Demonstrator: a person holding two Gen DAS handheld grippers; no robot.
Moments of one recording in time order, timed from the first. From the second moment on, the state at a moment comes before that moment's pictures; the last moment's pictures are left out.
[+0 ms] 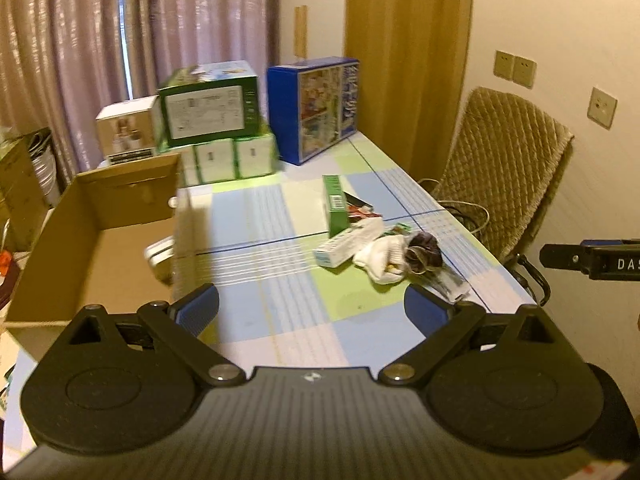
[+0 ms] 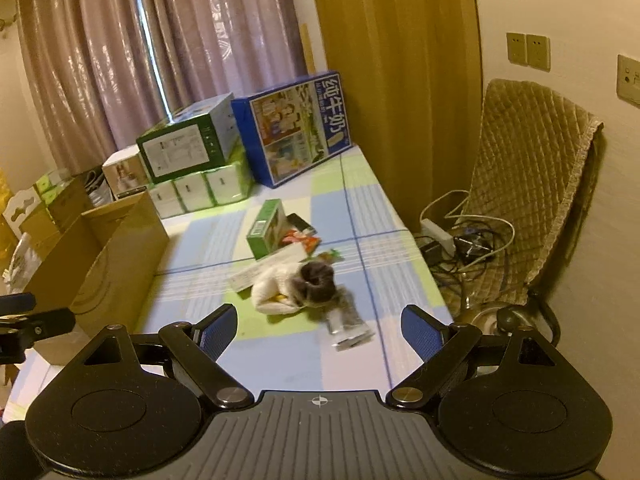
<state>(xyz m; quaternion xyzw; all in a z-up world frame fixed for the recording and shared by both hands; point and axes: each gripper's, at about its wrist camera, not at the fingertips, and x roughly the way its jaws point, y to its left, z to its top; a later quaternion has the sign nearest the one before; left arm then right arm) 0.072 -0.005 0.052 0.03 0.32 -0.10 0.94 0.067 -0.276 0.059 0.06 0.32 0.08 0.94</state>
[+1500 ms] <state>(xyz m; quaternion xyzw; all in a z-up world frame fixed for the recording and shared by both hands) 0.251 -0.104 -0.098 0.09 0.40 -0.21 0.89 0.231 -0.261 -0.094 -0.05 0.43 0.18 0.88</state>
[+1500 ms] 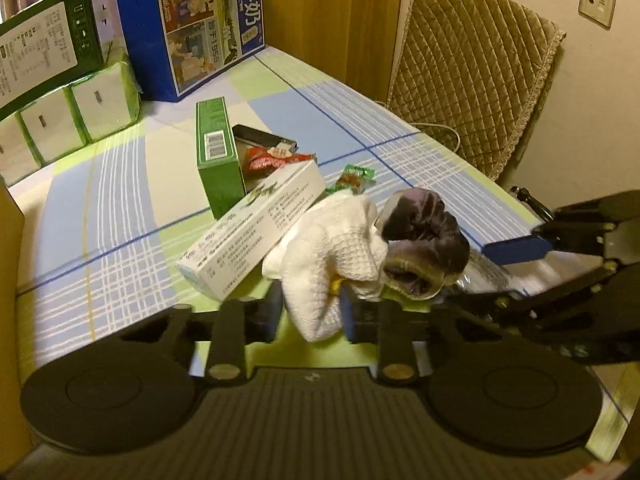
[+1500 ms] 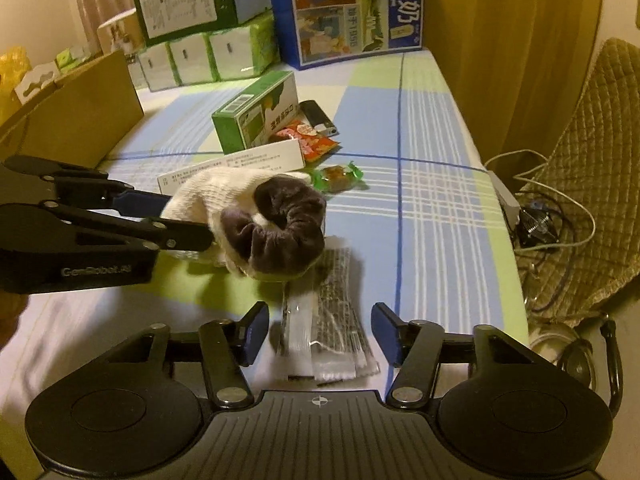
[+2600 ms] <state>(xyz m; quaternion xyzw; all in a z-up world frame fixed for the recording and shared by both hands) 0.176 -0.058 -0.091 0.12 0.41 -0.15 0.89 0.180 -0.266 -0.086 -0.04 0.45 0.15 0.88</state>
